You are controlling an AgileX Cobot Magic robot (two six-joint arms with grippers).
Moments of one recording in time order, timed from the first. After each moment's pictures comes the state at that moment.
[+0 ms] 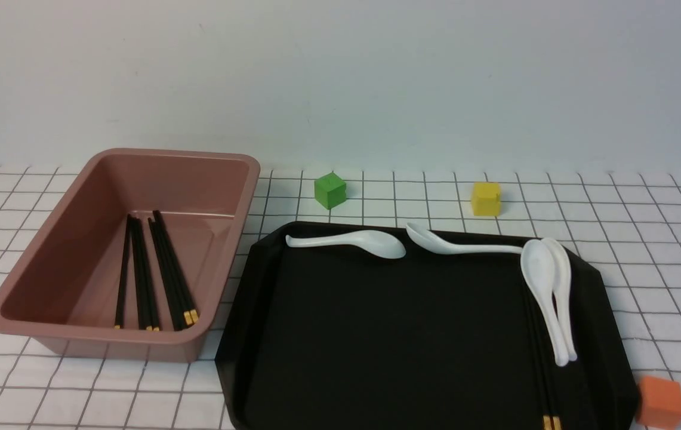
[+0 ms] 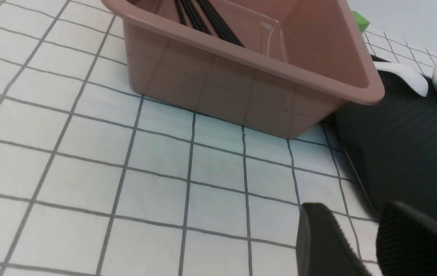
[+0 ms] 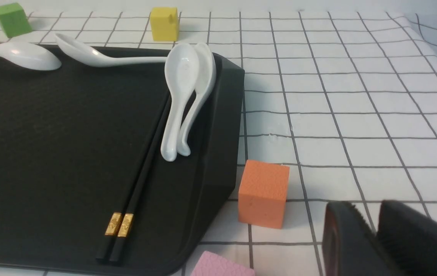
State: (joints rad) right arm -0.01 -0.01 0.02 -0.03 0.36 0.09; left arm -0.07 -0.01 0.03 -0.22 0.39 -0.18
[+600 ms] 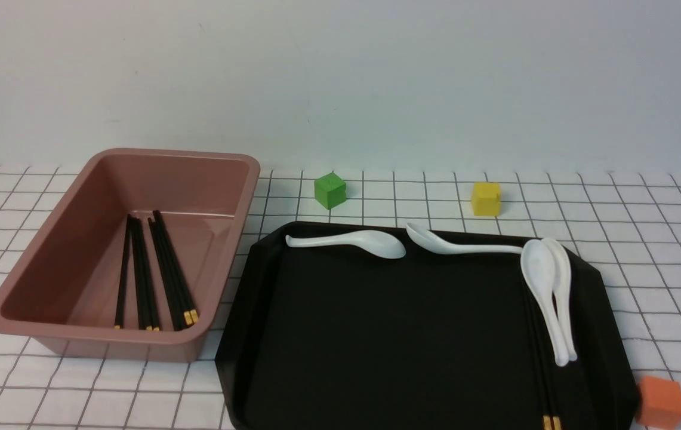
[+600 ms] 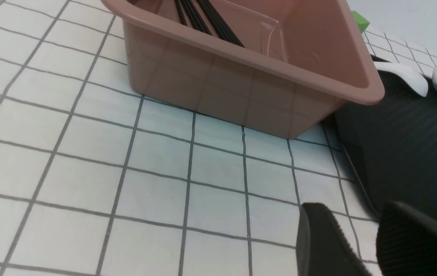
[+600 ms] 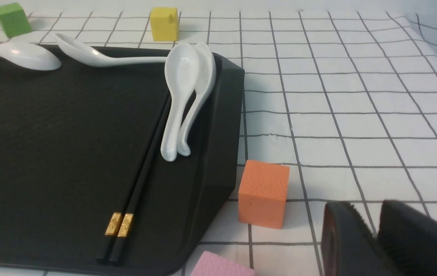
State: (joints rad) right arm -0.01 -0.01 0.02 -0.03 0.36 0.09; left arm -0.07 -0.01 0.03 -0.22 0.39 -0.18
